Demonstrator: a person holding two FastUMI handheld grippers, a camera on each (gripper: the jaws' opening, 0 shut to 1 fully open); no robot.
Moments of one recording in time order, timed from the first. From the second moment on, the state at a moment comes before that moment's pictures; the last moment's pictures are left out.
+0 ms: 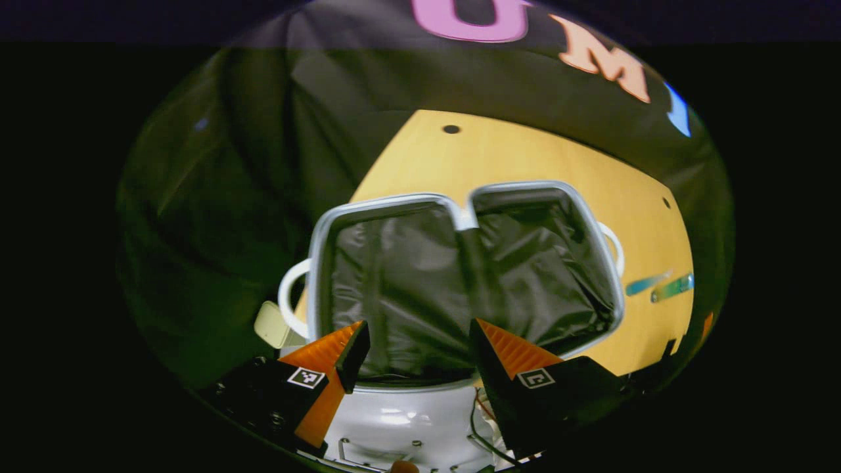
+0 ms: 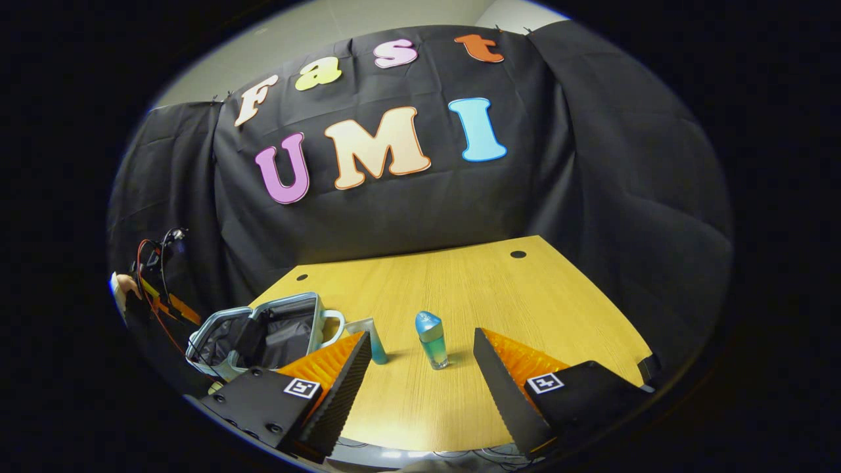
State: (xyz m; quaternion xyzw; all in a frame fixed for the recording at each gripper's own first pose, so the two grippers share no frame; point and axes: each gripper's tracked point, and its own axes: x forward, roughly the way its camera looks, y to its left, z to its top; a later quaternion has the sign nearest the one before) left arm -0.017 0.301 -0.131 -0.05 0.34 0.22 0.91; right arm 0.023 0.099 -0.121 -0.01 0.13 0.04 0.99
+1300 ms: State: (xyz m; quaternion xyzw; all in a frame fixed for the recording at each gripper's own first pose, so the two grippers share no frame) left arm 0.210 -0.020 -0.201 -0.09 0.22 0.06 0.97; right arm 0.127 0.076 -0.250 -0.08 0.31 0.23 0.92
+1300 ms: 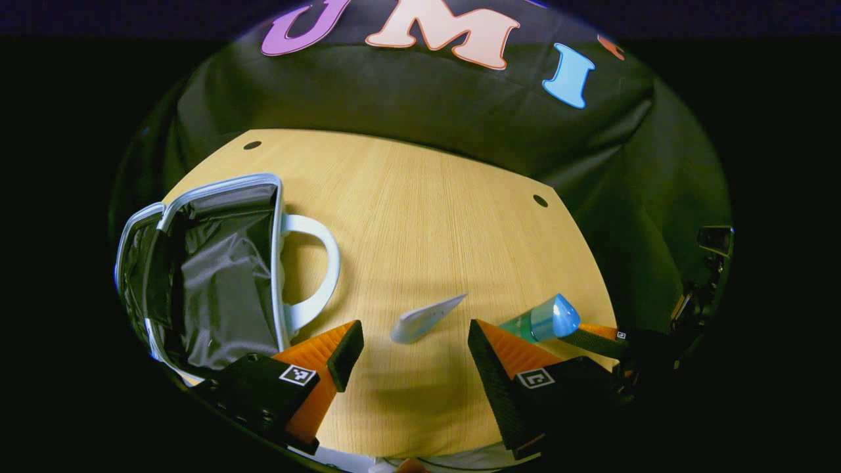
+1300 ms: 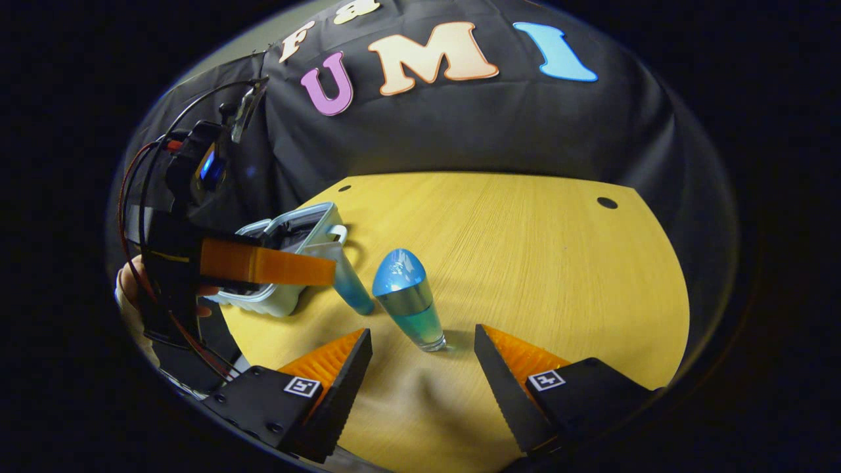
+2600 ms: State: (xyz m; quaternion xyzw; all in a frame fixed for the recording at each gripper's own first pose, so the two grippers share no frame) left arm 0.249 -0.002 -0.208 -0.16 0.15 0.09 0.97; right arm 0.180 0.114 -0.307 -0.04 0.33 0.27 0.90
